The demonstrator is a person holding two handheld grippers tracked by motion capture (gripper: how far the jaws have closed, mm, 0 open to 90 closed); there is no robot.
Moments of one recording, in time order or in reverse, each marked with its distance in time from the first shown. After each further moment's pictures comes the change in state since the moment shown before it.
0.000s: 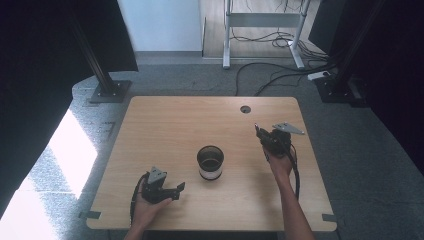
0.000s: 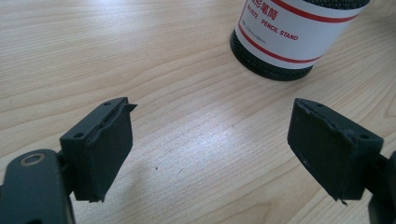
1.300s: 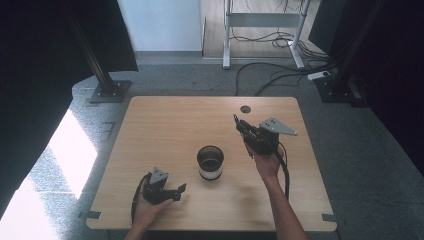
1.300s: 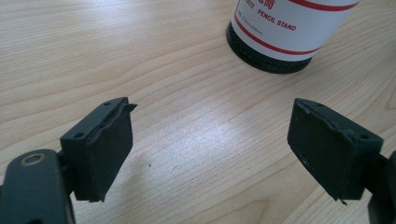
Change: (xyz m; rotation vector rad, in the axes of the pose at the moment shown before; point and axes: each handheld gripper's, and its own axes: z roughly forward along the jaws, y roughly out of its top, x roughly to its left) left arm -0.003 -0.002 0.004 0.019 -0.005 0.011; right arm 0.080 0.042 -0.037 -0.199 0.206 -0.093
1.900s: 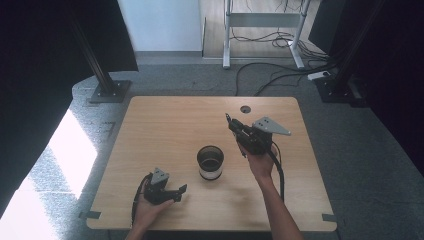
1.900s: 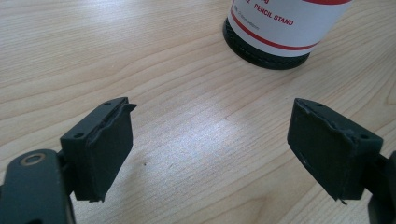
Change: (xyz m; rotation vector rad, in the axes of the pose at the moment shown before) left arm -0.002 0.000 0.001 0.011 -0.006 0.009; right arm 0.019 0.007 0.006 -0.028 0.050 -0.004
